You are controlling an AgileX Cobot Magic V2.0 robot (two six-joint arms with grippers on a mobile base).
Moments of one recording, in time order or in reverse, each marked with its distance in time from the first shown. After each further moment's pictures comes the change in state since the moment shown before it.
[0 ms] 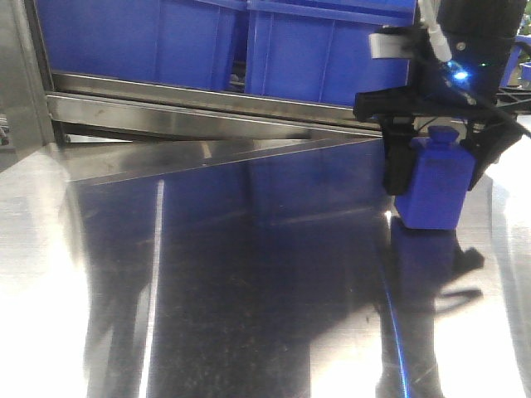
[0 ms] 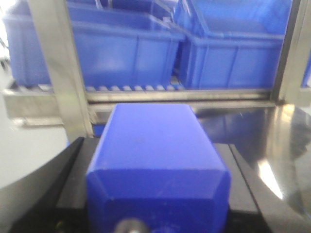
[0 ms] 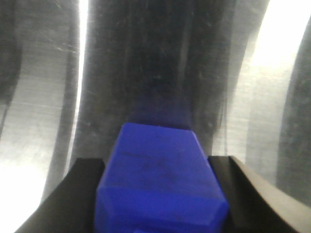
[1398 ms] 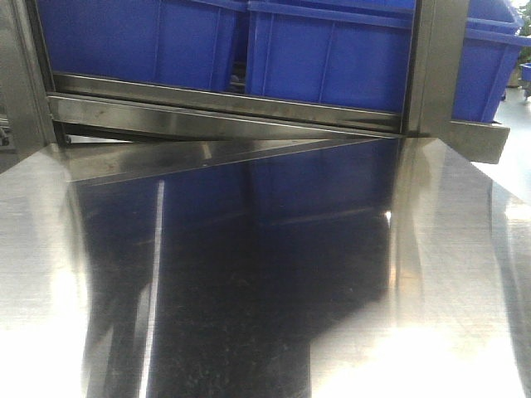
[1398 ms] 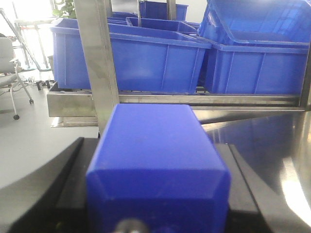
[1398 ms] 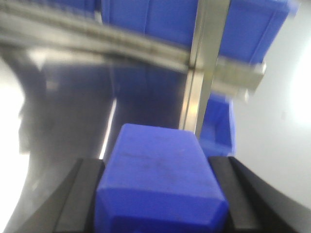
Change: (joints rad) left arm 0.000 -0.314 0.159 0.147 0.077 -0.089; right arm 0.000 -1.606 0.916 -0.231 -0.389 -0.052
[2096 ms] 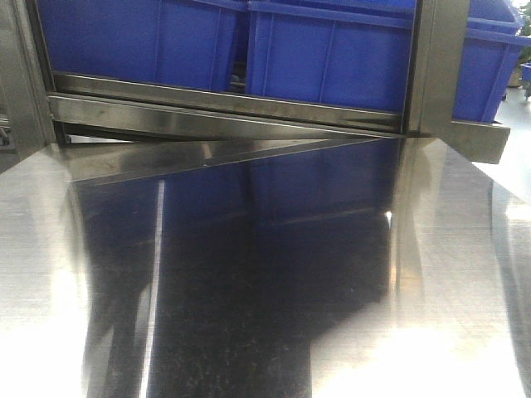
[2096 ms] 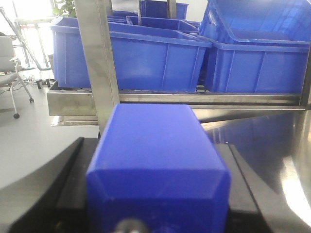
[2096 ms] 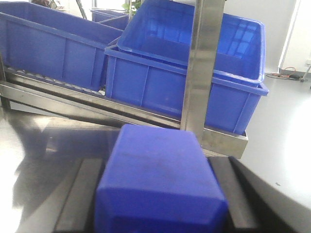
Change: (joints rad) left arm 0.000 0.000 0.000 0.000 0.004 0.000; right arm 0.000 -0.178 -0.010 -0.013 -0.030 -0.028
